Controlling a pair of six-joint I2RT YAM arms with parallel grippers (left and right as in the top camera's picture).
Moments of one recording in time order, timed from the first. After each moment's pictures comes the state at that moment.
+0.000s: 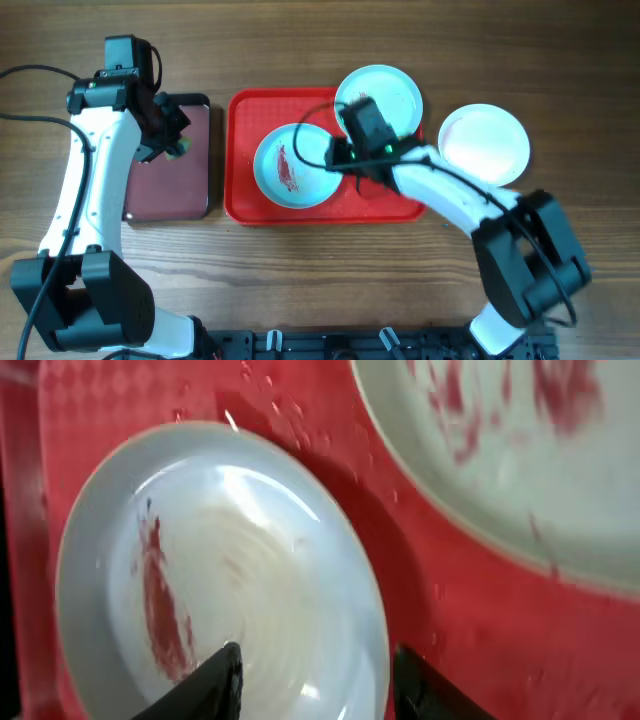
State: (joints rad) left arm 0.07 1.67 1.45 -1.08 -0.08 -0.62; right arm 0.55 1.84 1.16 -0.37 -0.12 0.60
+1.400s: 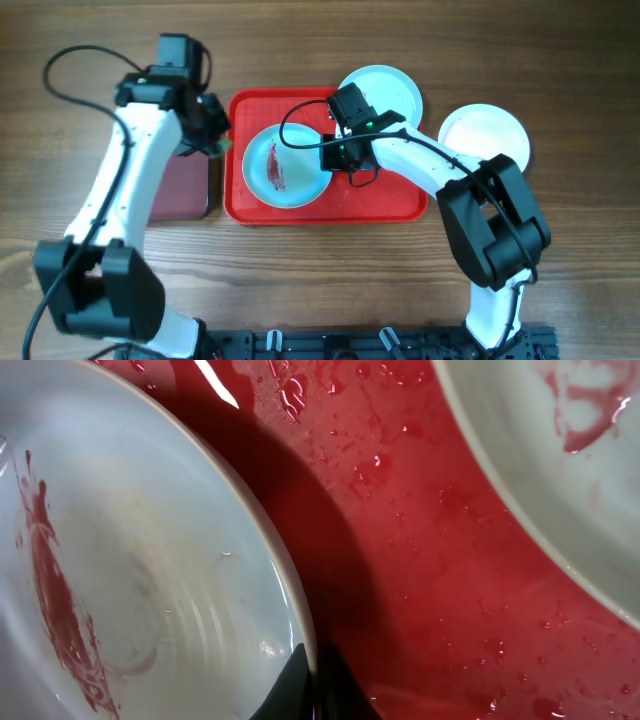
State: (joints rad) left arm -0.12 1.71 1.45 -1.05 -0.03 -0.55; right arm 0.54 2.04 1.31 -0.51 -0.21 0.54
